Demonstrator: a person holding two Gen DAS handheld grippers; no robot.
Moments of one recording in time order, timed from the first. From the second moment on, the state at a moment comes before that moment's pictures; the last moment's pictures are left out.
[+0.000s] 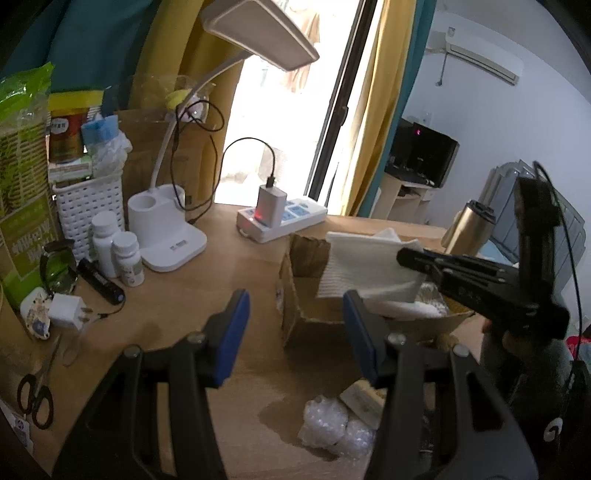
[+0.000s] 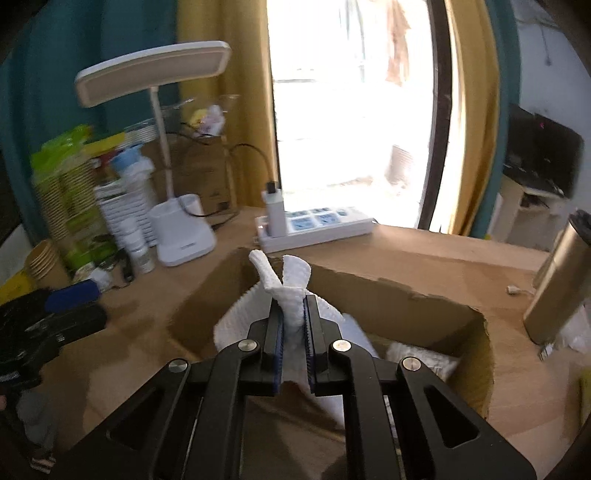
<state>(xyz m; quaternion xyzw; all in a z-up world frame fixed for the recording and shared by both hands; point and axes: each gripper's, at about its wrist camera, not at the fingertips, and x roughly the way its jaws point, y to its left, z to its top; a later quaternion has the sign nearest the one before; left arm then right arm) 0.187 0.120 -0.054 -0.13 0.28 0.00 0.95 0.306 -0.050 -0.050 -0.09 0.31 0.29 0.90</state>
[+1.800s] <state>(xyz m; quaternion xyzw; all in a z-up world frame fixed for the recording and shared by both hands) 0.108 0.057 -0.090 -0.12 0.31 -0.02 0.94 0.186 -0.099 -0.085 -0.08 0.35 0.30 0.88</state>
